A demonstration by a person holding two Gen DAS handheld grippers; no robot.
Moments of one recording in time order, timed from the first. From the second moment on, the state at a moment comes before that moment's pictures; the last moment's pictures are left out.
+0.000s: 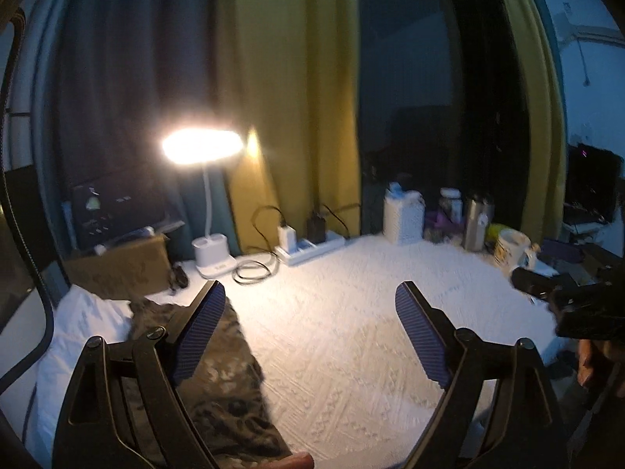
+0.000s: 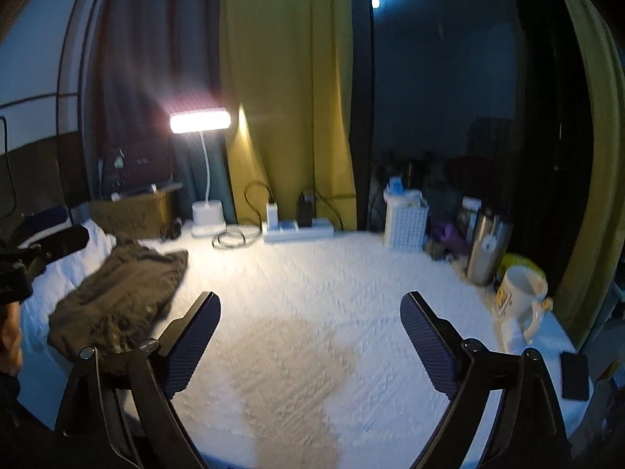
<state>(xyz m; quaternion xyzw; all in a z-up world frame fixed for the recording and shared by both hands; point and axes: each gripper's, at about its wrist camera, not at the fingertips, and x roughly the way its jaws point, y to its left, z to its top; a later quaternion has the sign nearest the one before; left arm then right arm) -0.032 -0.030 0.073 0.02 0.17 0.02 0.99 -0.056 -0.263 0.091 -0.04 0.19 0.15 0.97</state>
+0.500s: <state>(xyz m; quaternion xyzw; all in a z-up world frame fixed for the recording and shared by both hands) -0.050 0.011 0.085 -0.02 0.15 0.09 0.98 -0.072 -0.247 0.129 -0.05 0.14 0.16 0.98</state>
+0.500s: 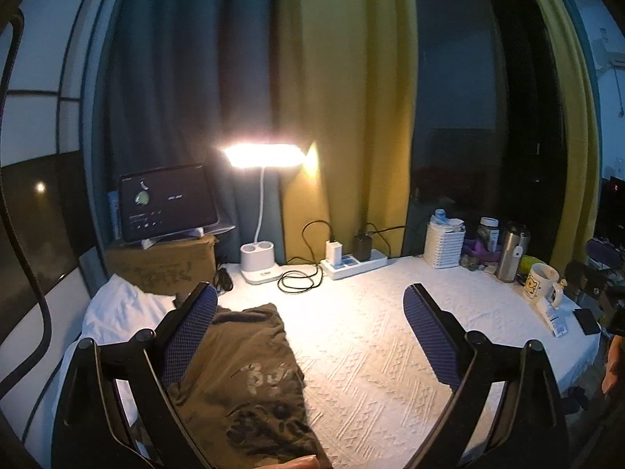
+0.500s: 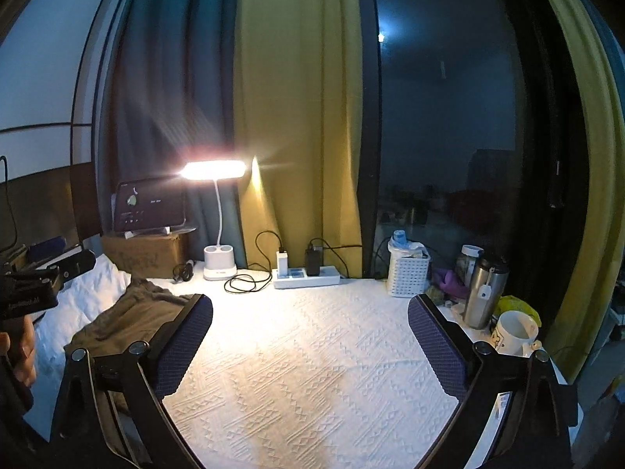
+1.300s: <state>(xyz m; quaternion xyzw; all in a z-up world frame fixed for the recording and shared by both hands) -0.050 0.027 0.077 -0.04 0.17 0.10 0.98 -0.061 -0.236 0.117 -0.05 0.16 0.16 0.97</state>
